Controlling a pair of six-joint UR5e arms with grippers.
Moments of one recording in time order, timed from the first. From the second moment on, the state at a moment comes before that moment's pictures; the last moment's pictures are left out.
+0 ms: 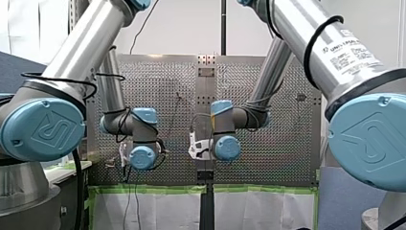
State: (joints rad) left arm -0.51 -2.06 -2.39 -1.83 -2.11 -1.61; right arm 2.43 -0.95 1.93 -0.79 1.86 1.57
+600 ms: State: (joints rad) left arm -0.47 -1.89 -2.30 -1.99 -2.14 -1.67; right arm 2.40 -1.13 1.87 -0.69 1.81 1.62
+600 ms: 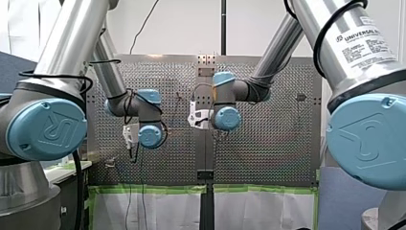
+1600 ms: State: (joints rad) left arm -0.37 -1.63 -2.13 -2.26 -2.13 -1.59; right arm 2.31 -1.22 1.76 -0.60 1.76 1.63
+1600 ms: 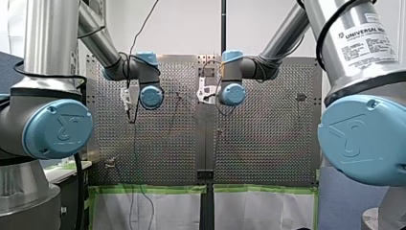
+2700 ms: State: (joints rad) left arm -0.26 -1.75 -2.04 -2.27 -1.92 -1.63; right arm 2.21 -1.14 1.67 -0.58 1.66 1.66
